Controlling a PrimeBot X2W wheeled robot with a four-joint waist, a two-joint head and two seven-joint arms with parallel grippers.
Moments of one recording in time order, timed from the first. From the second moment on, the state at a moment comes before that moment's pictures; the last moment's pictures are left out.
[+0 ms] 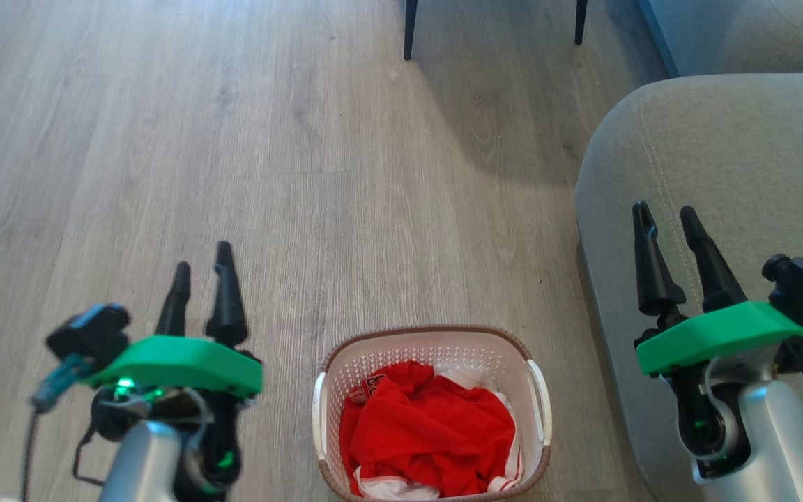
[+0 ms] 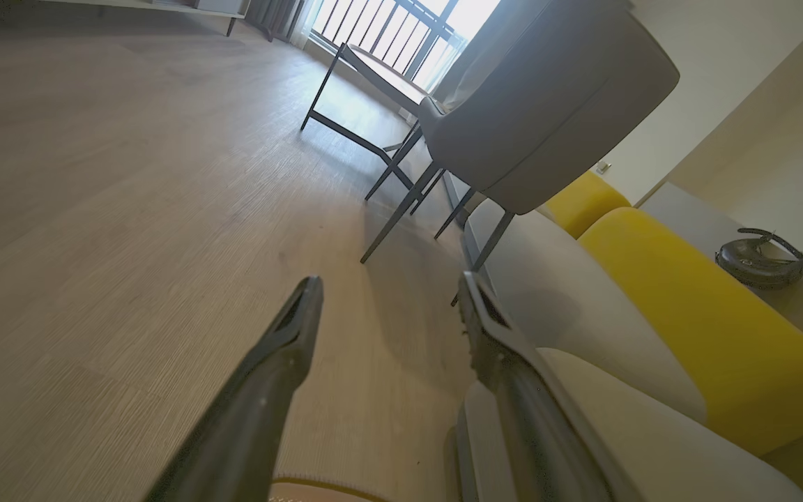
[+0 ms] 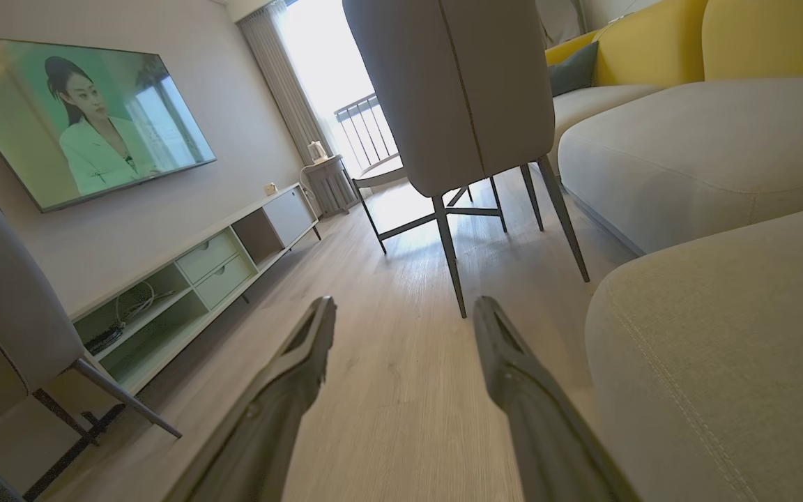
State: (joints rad) left arm -0.07 0.04 -0.18 0.01 -0.67 0.15 -0.10; right arm -0.14 -0.09 0.09 -0.01 0.55 0.12 -0.10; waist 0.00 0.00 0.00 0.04
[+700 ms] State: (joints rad) left arm -0.15 0.14 -0.45 0.09 -0.47 0.34 -0.15; right arm -0.13 -0.07 0.11 0.13 0.39 0.12 -0.15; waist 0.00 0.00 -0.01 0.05
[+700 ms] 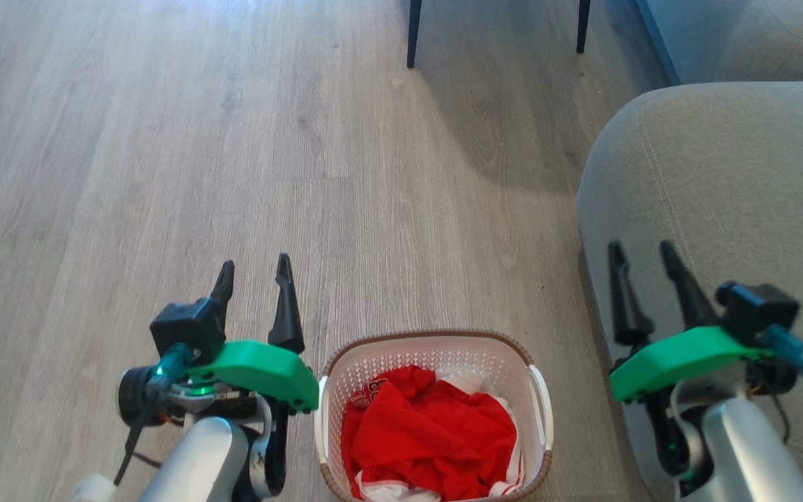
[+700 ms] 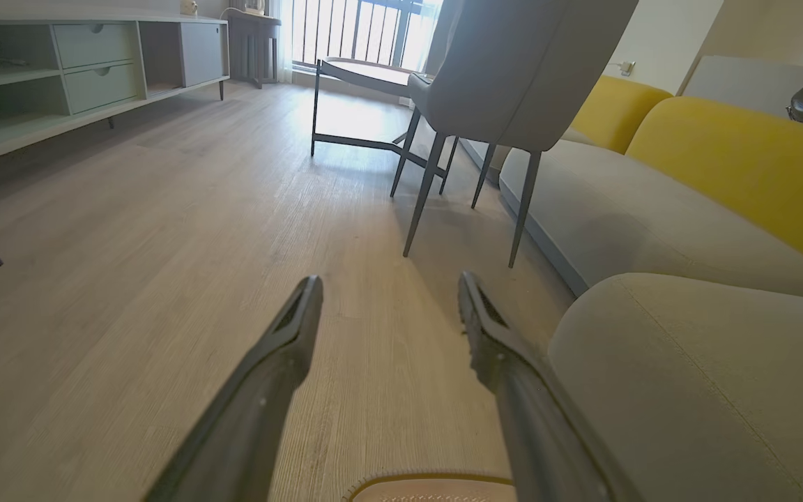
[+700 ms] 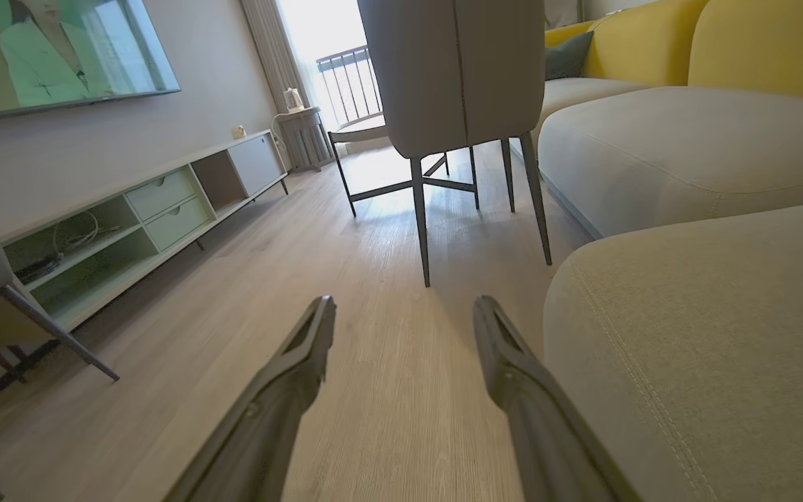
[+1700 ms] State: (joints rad) left arm -0.15 0.05 -0.35 0.06 -0.16 0.21 -0.24; right arm -0.16 -0.08 0.19 0.11 0.20 0.12 -0.24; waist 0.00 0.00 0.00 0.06
